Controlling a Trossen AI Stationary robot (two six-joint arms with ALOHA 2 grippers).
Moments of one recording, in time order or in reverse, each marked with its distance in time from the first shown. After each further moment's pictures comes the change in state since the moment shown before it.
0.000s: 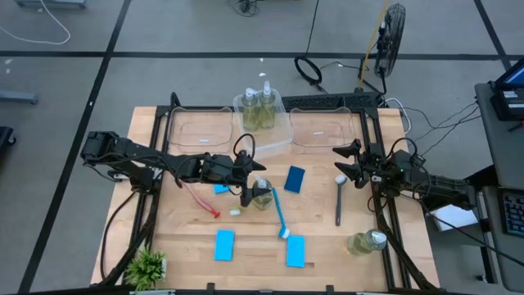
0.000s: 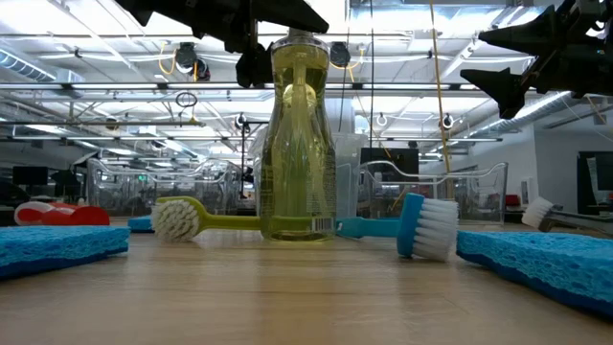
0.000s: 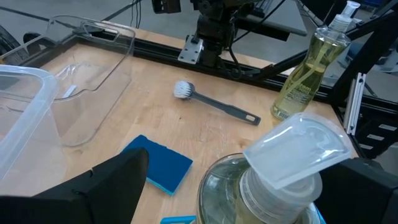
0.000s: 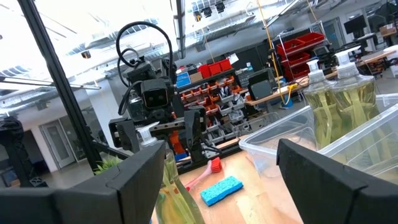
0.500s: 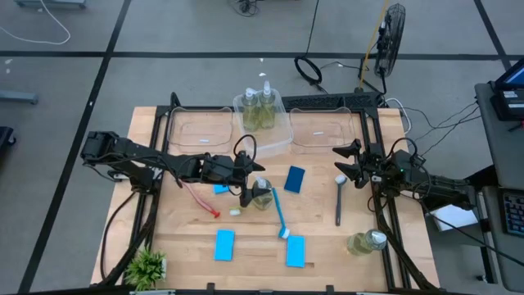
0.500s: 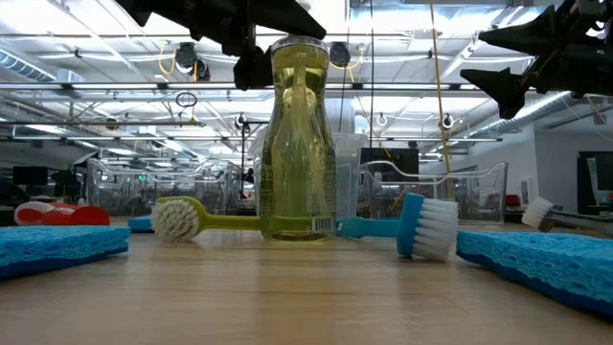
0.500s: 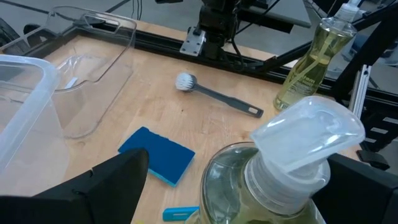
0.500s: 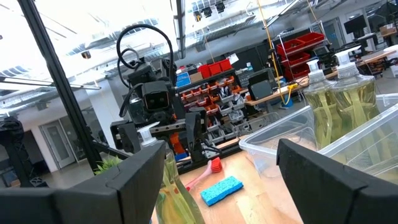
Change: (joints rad) left arm 0.000 0.000 0.000 -0.034 0.000 -0.003; right arm 0.000 0.000 0.000 0.000 0.000 0.003
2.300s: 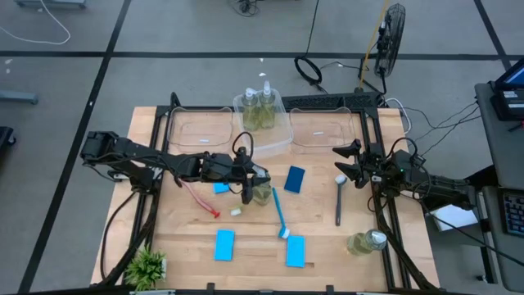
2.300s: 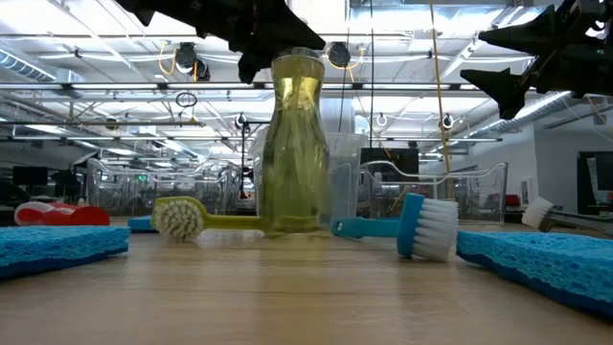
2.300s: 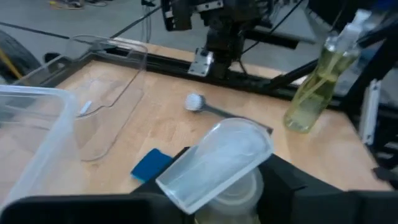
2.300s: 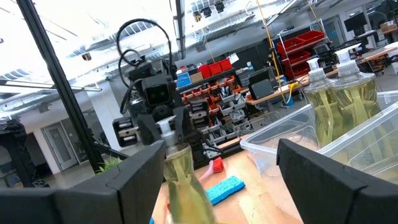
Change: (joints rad) left arm 0.004 0.000 0.000 0.068 -0.018 0.038; right arm 0.000 0.000 0.000 0.000 0.000 0.015
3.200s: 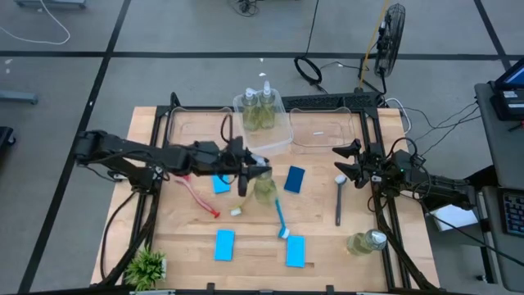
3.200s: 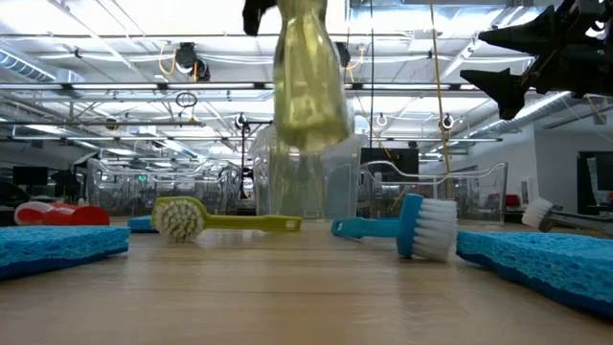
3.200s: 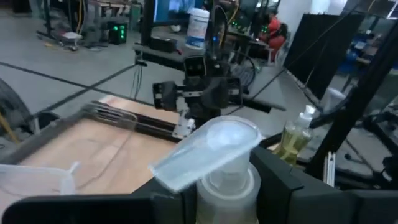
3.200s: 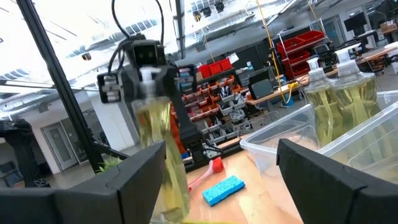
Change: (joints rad) left arm 0.019 -0.114 0.112 0.007 -0.002 -0.013; right arm 0.000 0.000 0.000 0.007 0.000 0.000
